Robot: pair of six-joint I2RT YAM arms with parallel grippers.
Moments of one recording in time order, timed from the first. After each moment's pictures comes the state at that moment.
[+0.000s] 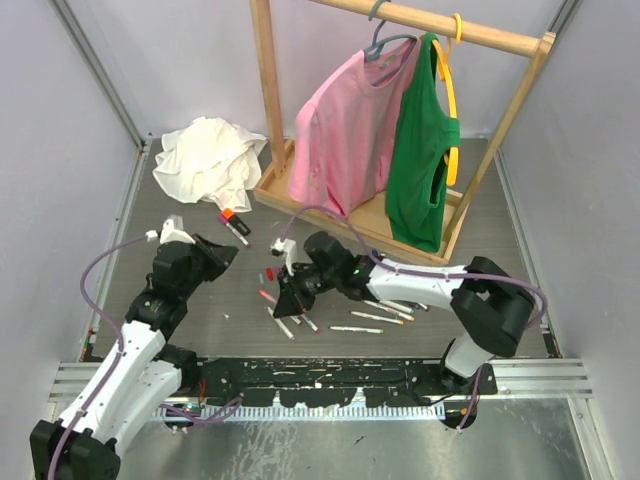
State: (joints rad) left arm -0.27 0.67 0.47 -0.14 0.01 -0.89; right arm 0.96 1.57 0.89 0.11 -0.66 0.30
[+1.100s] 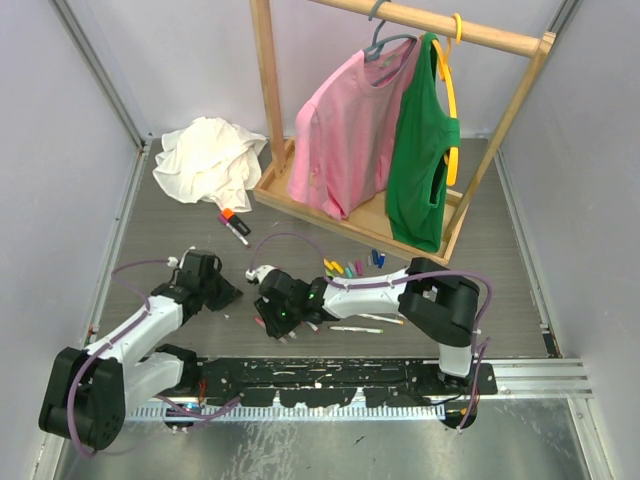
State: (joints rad) left arm -0.27 1.01 0.37 -0.32 0.00 -0.97; right arm 1.21 1.85 1.09 -0.15 -0.06 0.48
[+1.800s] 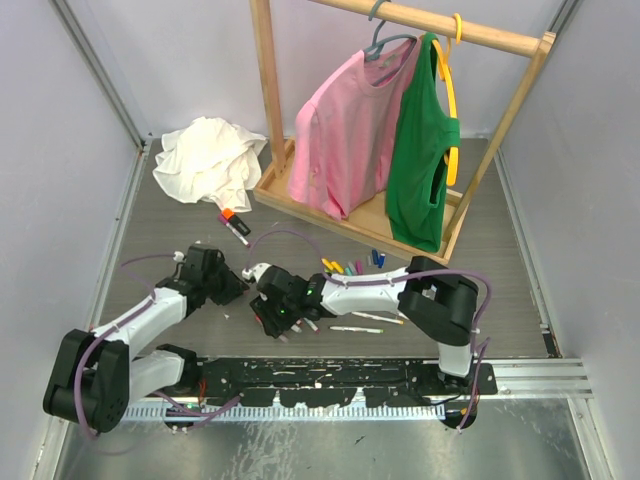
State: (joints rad) left arm -0.27 1.11 0.40 -0.23 0.06 -0.99; right arm 1.20 1.87 1.14 -0.19 -0.06 0.41
